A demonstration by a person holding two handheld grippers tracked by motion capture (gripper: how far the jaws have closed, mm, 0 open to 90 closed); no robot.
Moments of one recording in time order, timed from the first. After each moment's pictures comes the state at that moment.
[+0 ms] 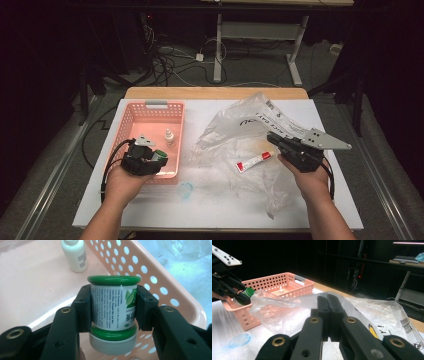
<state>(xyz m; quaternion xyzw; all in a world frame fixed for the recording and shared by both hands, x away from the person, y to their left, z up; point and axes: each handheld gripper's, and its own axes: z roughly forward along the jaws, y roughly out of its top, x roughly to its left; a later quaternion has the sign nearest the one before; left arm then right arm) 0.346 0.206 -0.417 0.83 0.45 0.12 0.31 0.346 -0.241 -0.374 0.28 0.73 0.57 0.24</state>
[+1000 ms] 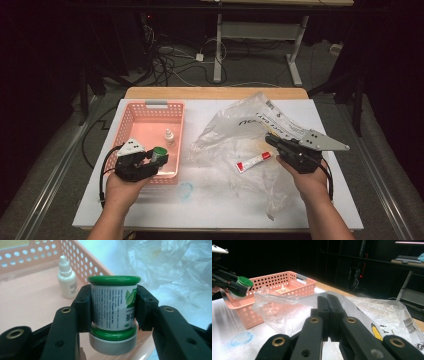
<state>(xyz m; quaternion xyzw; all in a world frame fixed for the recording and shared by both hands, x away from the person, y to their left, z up) 0.322 0.214 -0.408 0.78 0.42 0.14 0.44 0.344 -0.238 -0.375 0.28 0.73 0.57 0.24</state>
